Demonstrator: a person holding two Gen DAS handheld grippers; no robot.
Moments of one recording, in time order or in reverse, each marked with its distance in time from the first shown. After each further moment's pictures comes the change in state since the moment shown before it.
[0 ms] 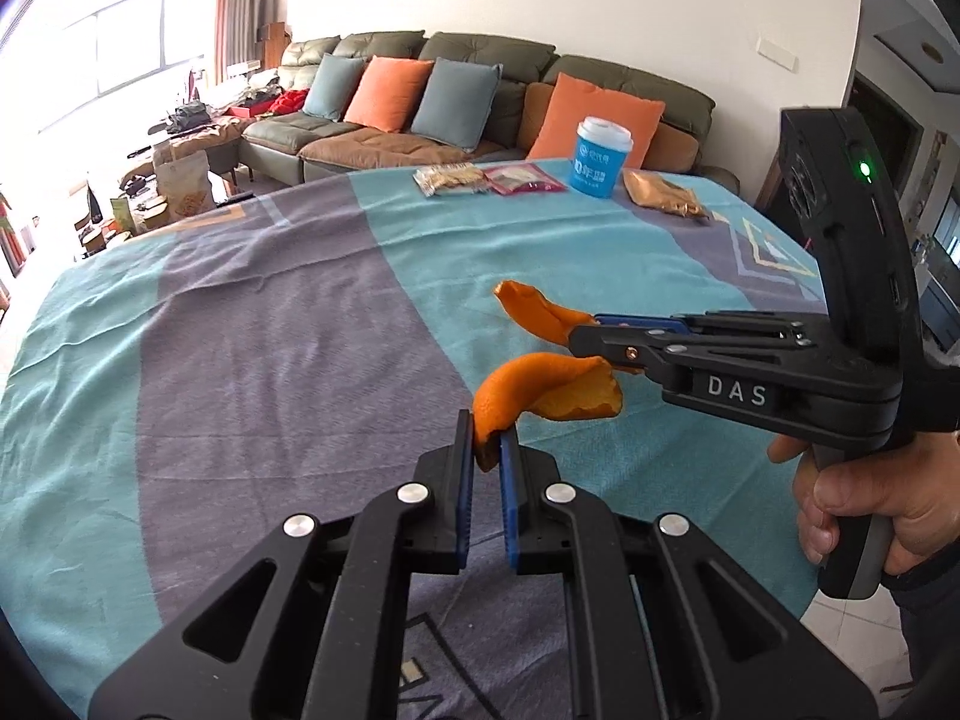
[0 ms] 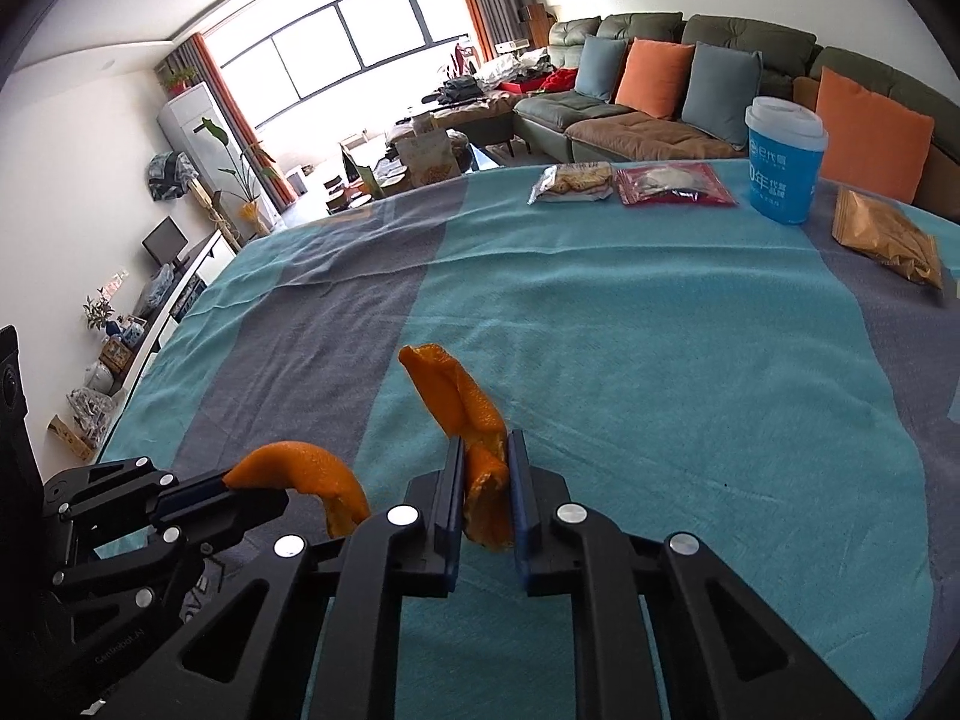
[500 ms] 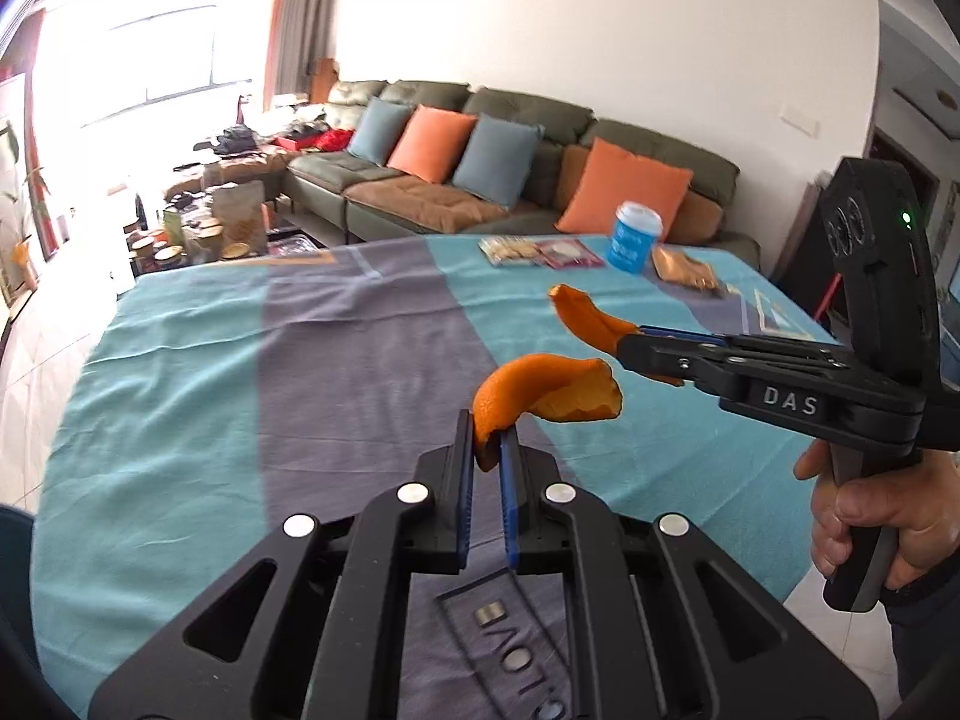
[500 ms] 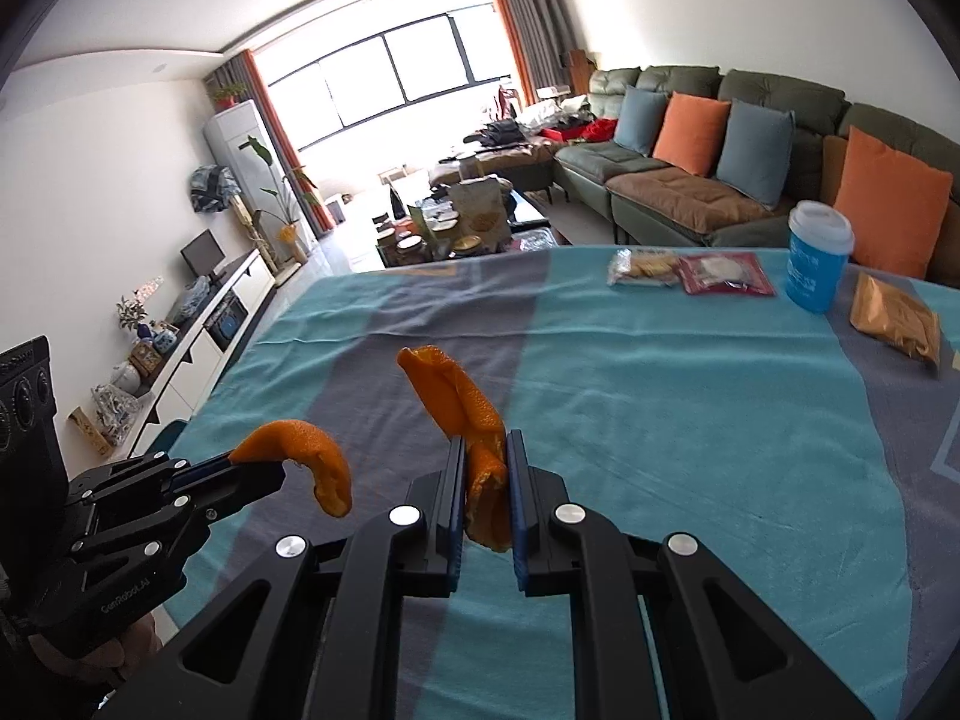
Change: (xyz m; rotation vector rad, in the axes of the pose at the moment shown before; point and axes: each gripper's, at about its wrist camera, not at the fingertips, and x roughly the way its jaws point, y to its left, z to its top) left arm -0.076 0.031 -0.006 -0.087 -0.143 0.065; right arm -0.045 0.053 0.012 -0.077 -0.108 0.065
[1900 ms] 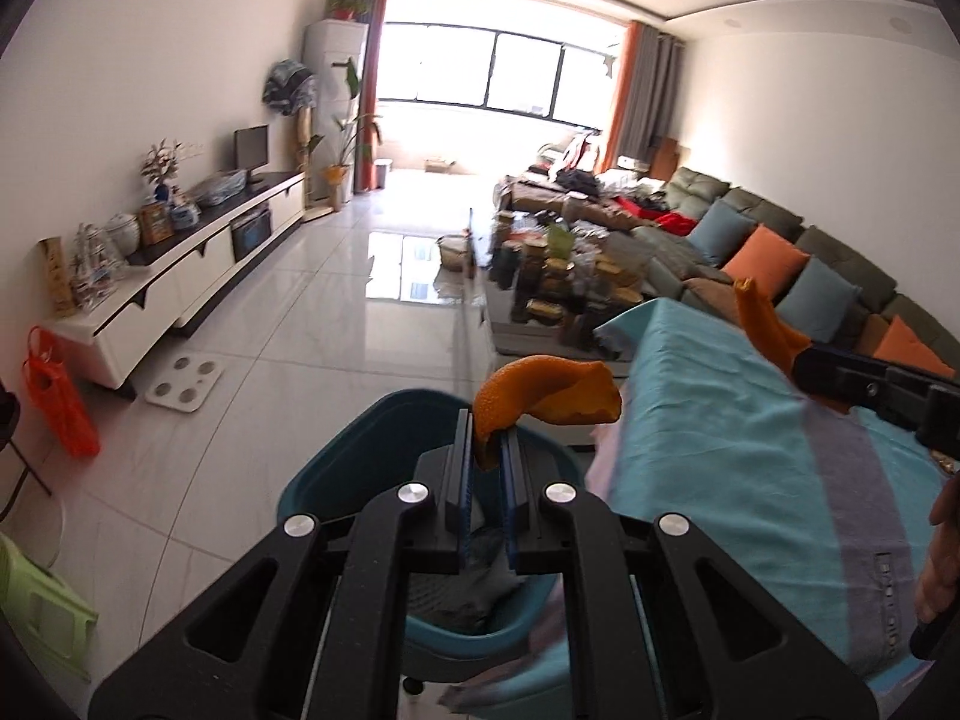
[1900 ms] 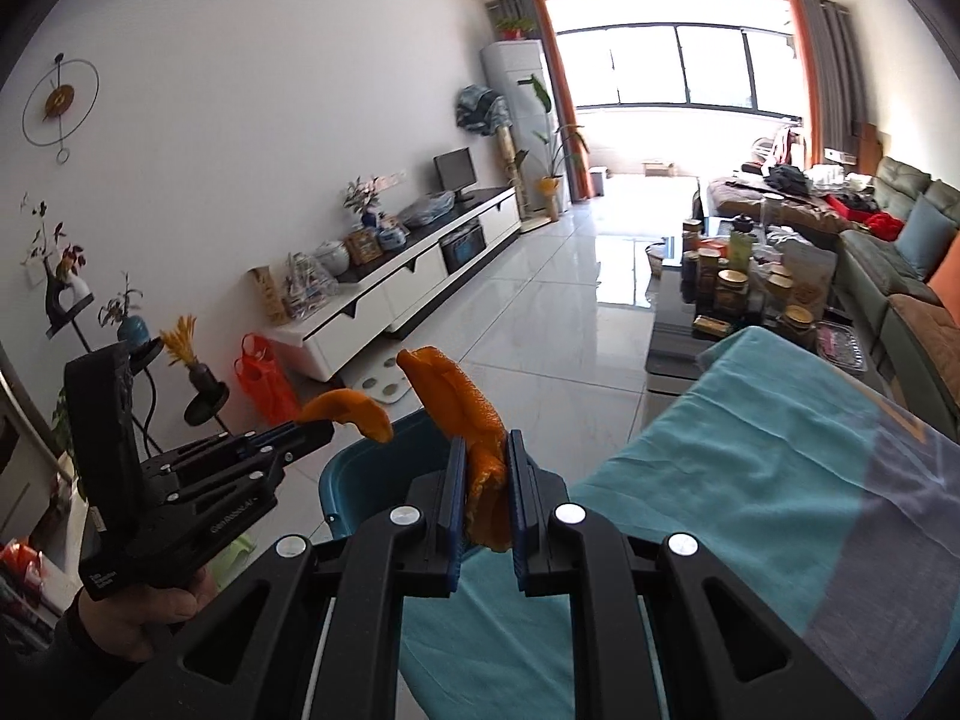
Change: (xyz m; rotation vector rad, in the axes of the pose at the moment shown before) left arm -0.263 0.282 -0.128 -0.463 -0.163 0.665; right arm 0.076 0.338 0.016 -0.441 0.079 0.465
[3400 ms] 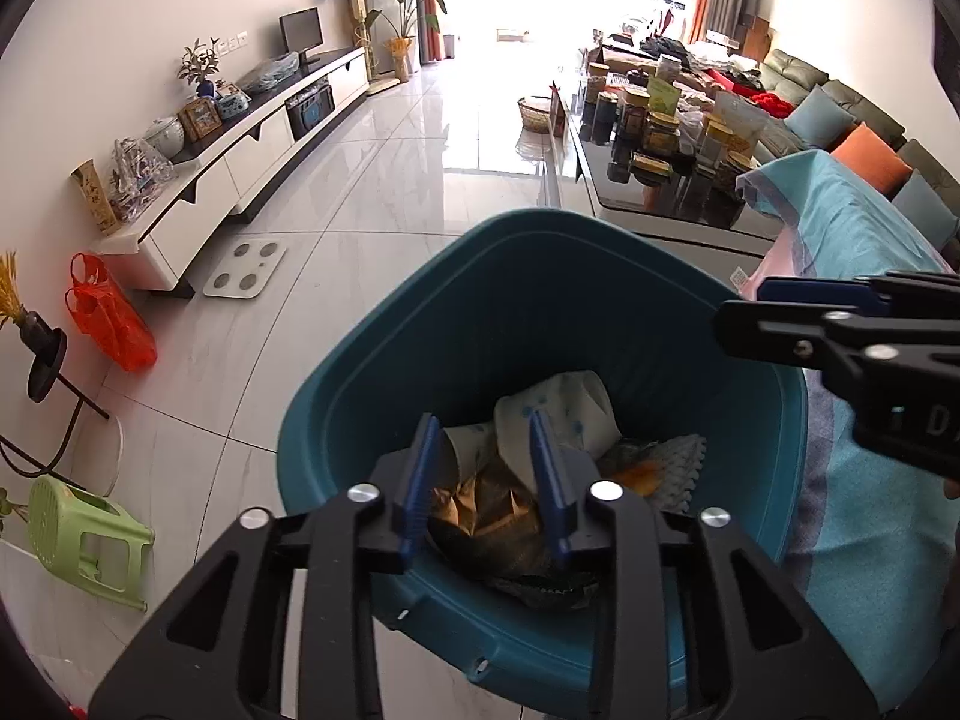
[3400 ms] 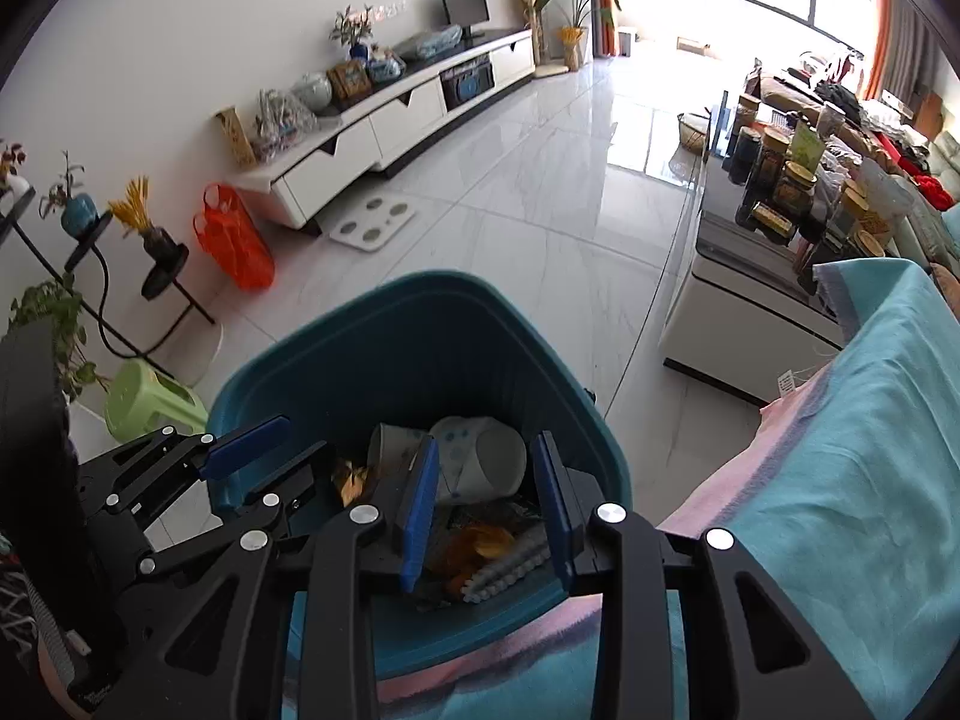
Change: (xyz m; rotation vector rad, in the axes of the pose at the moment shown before) left arm 0.176 0.015 -0.038 -0.007 0.331 0.203; right arm 0.186 0.019 -0.010 -0.063 0.393 -0.038
